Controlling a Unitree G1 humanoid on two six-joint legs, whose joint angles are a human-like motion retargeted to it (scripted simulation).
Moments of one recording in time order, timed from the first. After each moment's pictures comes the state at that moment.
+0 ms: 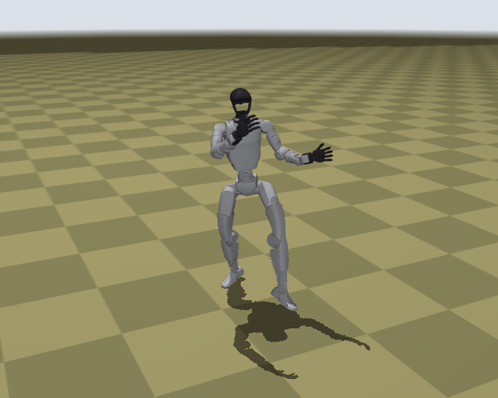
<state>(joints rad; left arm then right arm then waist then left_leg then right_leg) -0.41 0.38 0.43 0.52 -0.27 -0.40 0.45 -1.13 -0.46 0.34 0.37 0.64 -0.27 0.16 0.37 -0.18 -0.27 -0.90 0.38 0.80 0.25 0.51 -0.05 -0.31 -0.25 -0.49 0.28 -0.13 0.17</state>
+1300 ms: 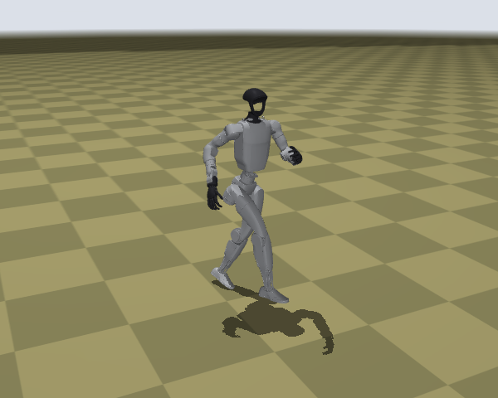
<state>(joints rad) -0.58 0.26 -0.43 0.33 -0.16 -0.38 -0.12 0.73 -0.46 -0.03 0.14 0.09 0.08 -0.09 -0.17 0.19 -0.39 -0.27 -0.07 -0.02 0.21 -0.12 -0.13 -1.28 0.03 -0.08 0.56 0.18 -0.05</state>
